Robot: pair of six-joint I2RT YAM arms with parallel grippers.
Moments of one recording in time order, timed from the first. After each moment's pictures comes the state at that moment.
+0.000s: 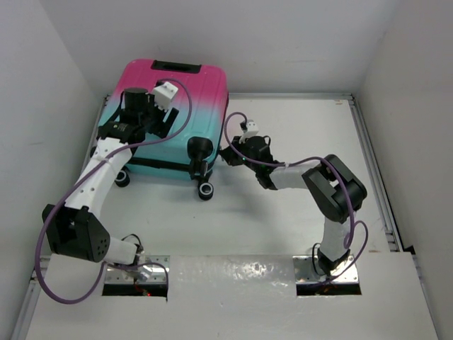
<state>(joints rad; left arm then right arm) -0.17 1.40 1.31 -0.49 -0.04 0.43 0.61 1.88 0.88 0.70 -0.05 0.53</state>
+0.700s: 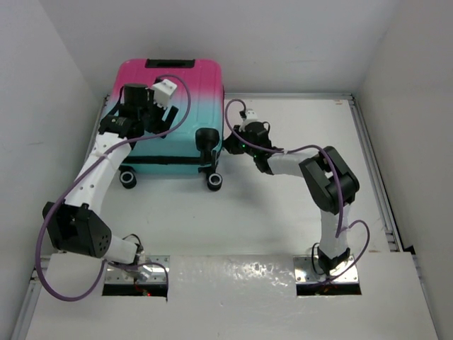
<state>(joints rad) -0.17 1.42 1.38 -0.57 -0.04 0.40 0.54 1.98 1.07 0.54 -0.12 0.50</state>
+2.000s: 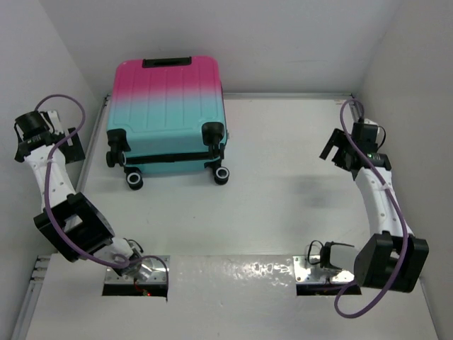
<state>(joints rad) 0.66 1.43 1.34 -0.76 -0.04 0.25 -0.16 1.21 0.94 -0.55 0.08 0.31</state>
